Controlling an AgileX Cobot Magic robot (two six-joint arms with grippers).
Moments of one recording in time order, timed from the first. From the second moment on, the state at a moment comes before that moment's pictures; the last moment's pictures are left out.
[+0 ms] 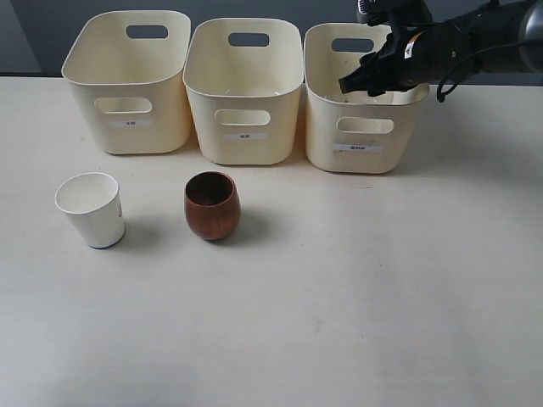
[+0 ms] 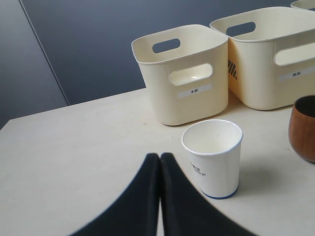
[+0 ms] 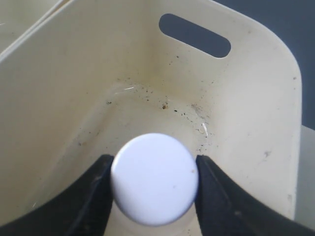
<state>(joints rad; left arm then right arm) -0.10 0.00 0.00 0.07 0.23 0.12 0.25 2.01 -1.37 -0.20 0.13 0.00</state>
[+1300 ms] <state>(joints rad) -0.10 0.00 0.00 0.07 0.23 0.12 0.25 1.99 -1.38 -0.19 0.14 0.00</state>
